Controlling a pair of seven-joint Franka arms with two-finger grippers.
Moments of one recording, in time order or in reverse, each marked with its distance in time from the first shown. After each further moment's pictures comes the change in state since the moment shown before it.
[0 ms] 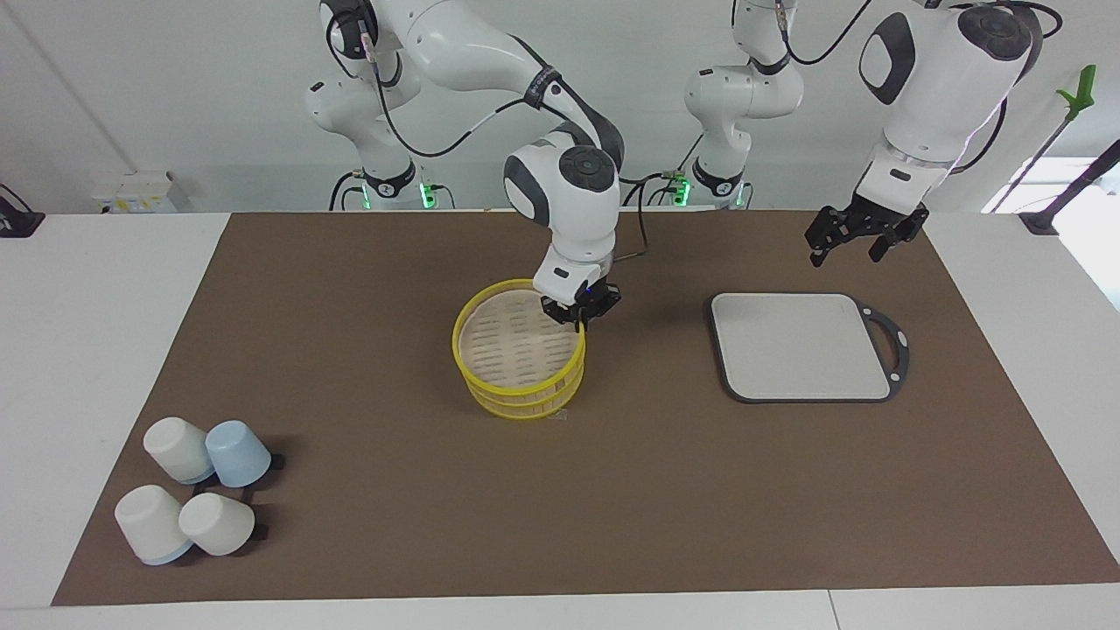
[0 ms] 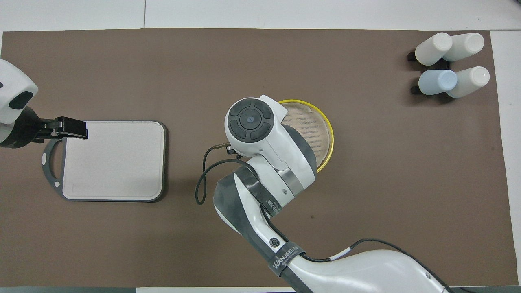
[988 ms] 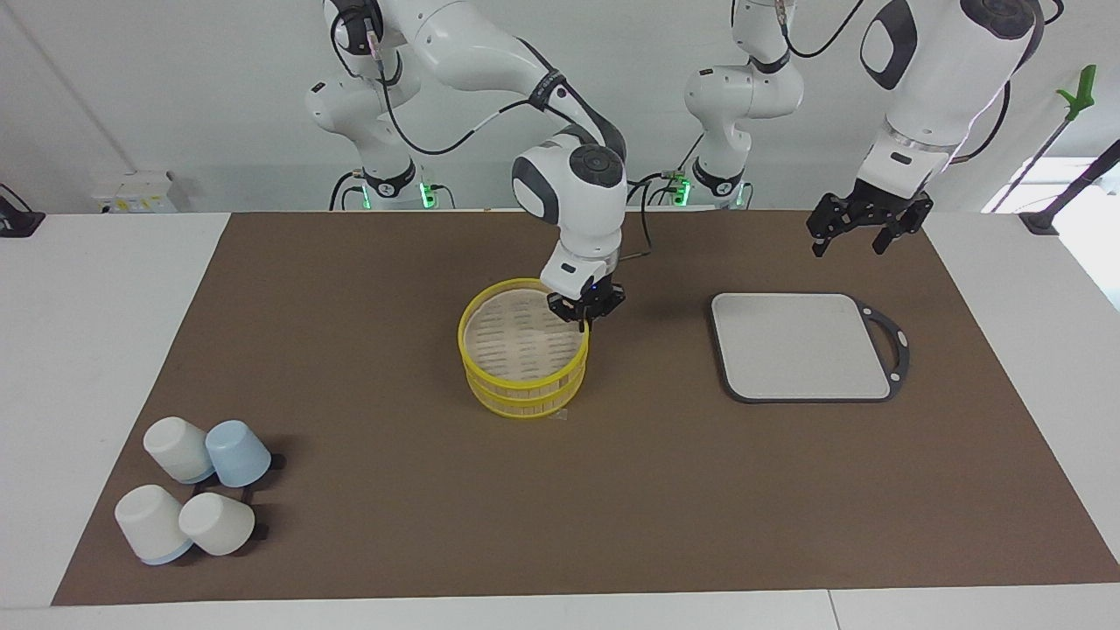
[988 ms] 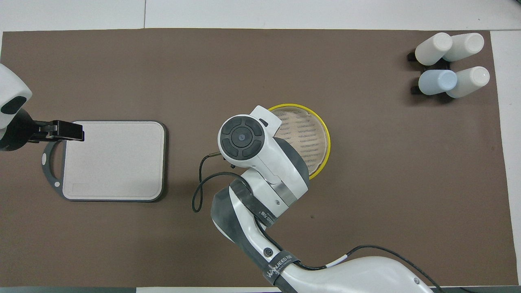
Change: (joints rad) left arm 0.000 -0.019 0.001 -0.002 -0.001 0.000 0.048; right arm 0.040 -0.011 -0.008 -0.069 -0.030 0.080 0.068
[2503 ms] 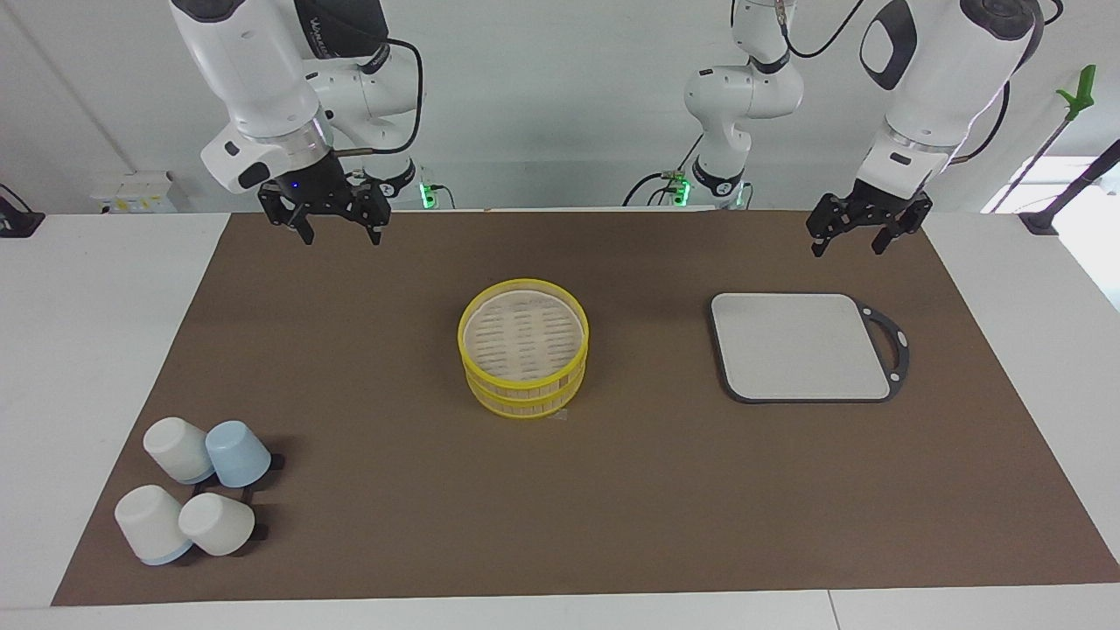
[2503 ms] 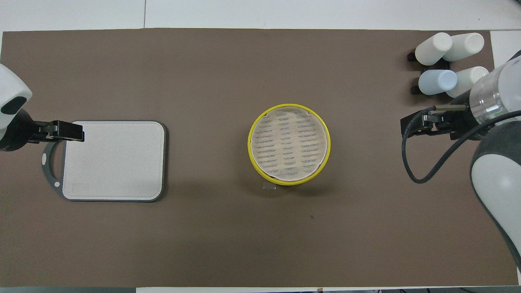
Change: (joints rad) left arm 0.000 0.000 0.000 0.000 -0.001 -0.003 0.000; right arm -0.522 -0.442 -0.018 0.012 0.009 -0.553 -0.338
